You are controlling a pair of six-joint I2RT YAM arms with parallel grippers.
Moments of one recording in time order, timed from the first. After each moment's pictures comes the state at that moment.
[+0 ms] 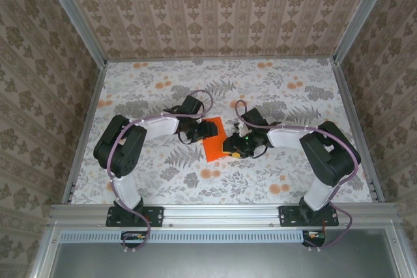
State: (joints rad) left arm -0.62 1.83 1.04 -0.32 0.38 -0.69; right arm 0.52 1.71 0.81 -0.18 -0.62 0.77
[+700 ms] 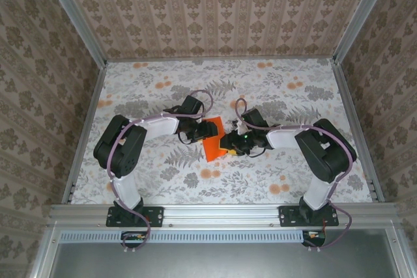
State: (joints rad) left arm -0.62 1.83 1.04 -0.32 0.38 -0.69; right arm 0.51 1.76 0.78 0.04 -0.67 0.84
